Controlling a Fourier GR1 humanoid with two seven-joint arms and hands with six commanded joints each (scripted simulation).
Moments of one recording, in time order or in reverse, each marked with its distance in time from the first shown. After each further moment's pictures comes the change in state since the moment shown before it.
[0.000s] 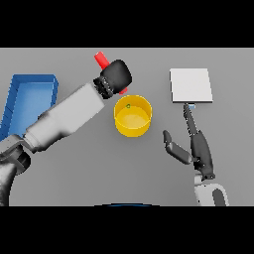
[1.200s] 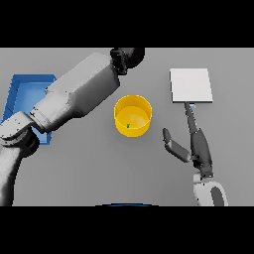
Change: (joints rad) left arm -0.287 -0.031 -0.108 0.160 -0.183 0.016 -0.120; right arm -0.021 0.002 -0.002 0.022 0.045 -0.044 -0.008
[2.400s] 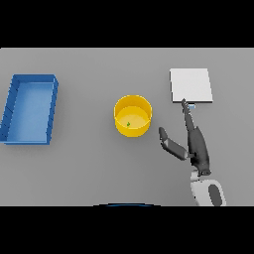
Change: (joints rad) left arm 0.365 0.363 0.990 0.131 0.857 0.328 0.470; right arm -0.025 0.009 0.009 0.006 0.002 -0.008 0.011
